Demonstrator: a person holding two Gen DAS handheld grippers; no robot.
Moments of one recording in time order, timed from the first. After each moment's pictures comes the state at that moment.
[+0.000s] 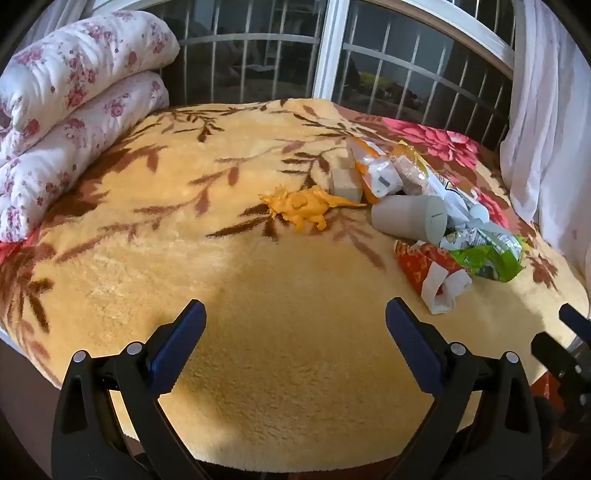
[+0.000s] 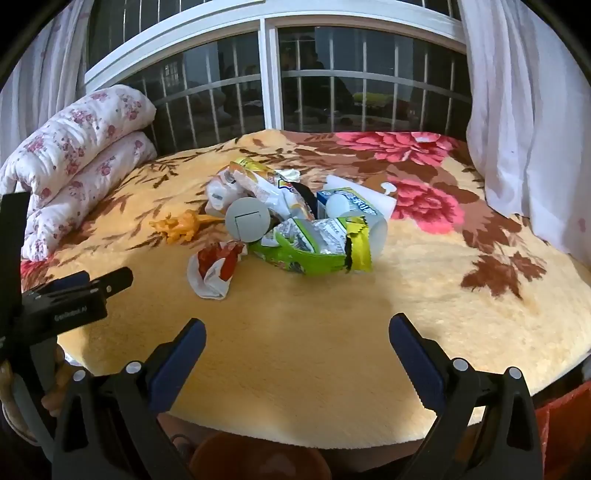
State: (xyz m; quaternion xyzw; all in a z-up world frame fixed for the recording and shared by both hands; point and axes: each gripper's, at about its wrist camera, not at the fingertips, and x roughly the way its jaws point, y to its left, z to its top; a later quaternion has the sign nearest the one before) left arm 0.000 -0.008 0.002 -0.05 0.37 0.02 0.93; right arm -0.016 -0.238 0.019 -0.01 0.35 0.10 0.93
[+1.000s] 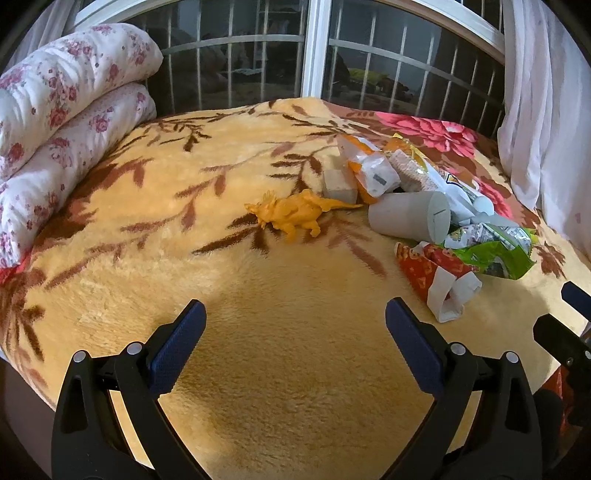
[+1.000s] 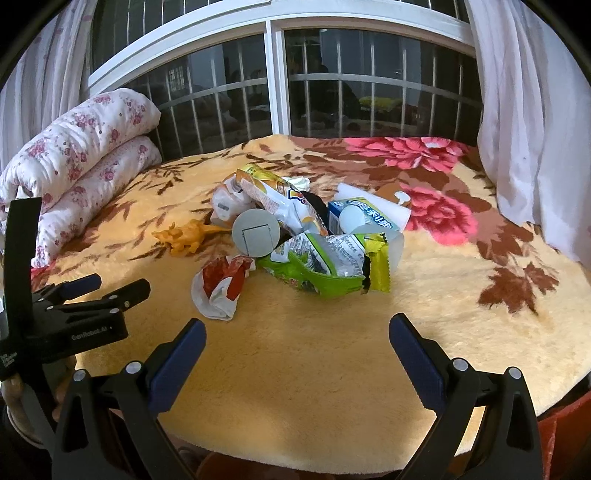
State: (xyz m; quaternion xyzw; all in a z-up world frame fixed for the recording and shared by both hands) left arm 0.023 0.000 -0.004 -0.05 0.38 0.01 0.92; right arm 0.003 -0.229 0.018 -0.01 0.34 0.12 0.93
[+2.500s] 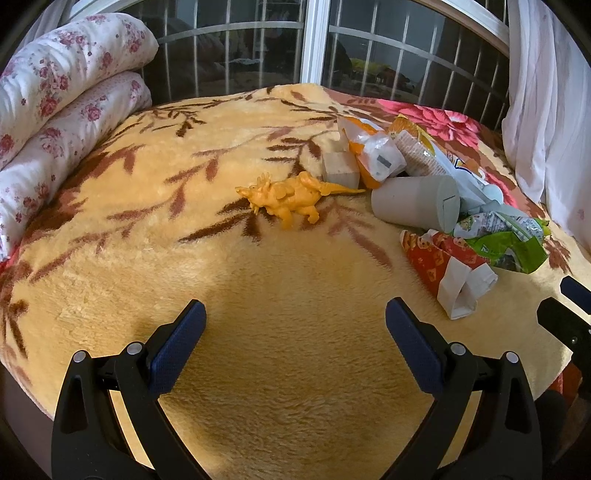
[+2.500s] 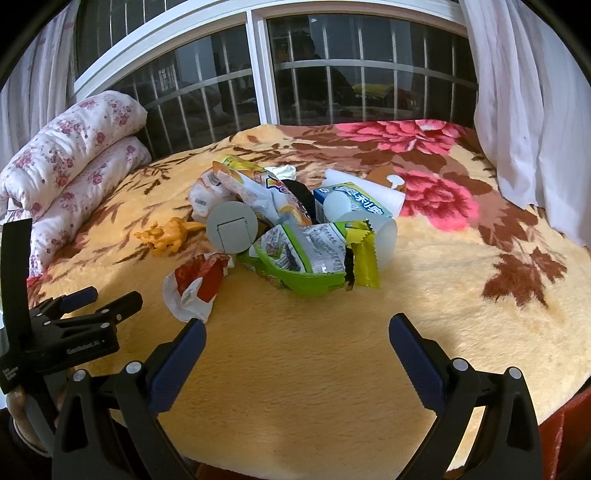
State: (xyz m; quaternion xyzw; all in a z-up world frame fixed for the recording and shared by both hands) left arm 0.032 -0.005 -0.020 -0.05 0.39 0.01 0.92; right arm 0.025 -0.243 0.005 0.01 0.36 0.12 0.92
